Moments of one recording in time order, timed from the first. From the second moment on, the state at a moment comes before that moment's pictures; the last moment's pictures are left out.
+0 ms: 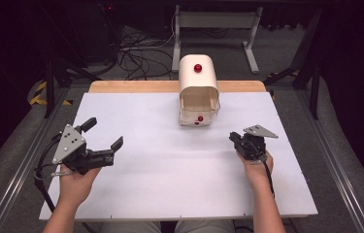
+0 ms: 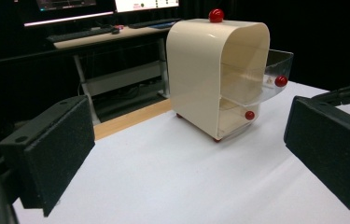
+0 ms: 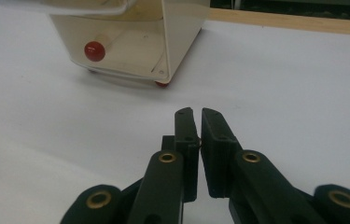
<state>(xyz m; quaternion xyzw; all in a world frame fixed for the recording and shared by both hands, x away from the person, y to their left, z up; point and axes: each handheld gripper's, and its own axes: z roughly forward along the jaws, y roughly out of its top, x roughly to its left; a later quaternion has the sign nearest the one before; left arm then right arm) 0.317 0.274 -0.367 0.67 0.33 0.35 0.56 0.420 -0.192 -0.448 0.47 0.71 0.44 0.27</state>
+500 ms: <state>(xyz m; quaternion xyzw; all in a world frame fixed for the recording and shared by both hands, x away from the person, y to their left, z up) 0.317 0.274 -0.367 0.67 0.33 0.35 0.56 0.414 -0.191 -0.438 0.46 0.69 0.47 0.30</state>
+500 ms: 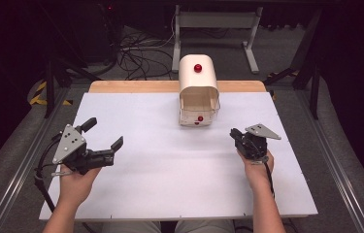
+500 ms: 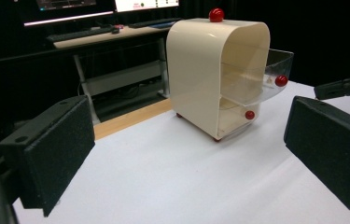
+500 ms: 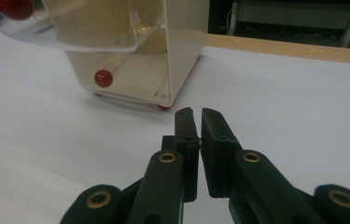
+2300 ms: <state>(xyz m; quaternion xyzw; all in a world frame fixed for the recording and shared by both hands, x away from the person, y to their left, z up) 0.315 0.276 -0.364 0.67 0.33 0.36 0.56 0.407 -0.165 -0.394 0.41 0.67 0.52 0.34</state>
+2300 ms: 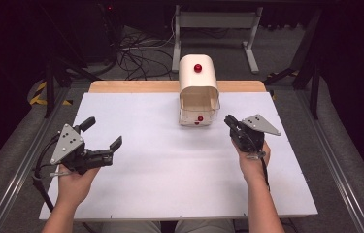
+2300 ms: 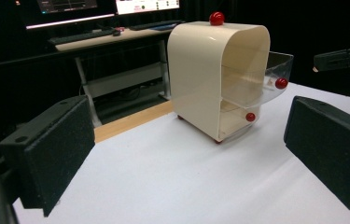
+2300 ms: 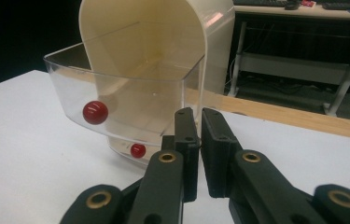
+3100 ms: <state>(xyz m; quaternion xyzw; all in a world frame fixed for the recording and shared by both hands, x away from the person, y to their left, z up) 0.315 0.277 -0.363 0.67 0.33 0.36 0.56 0.411 -0.152 -0.376 0.40 0.66 0.53 0.35</state>
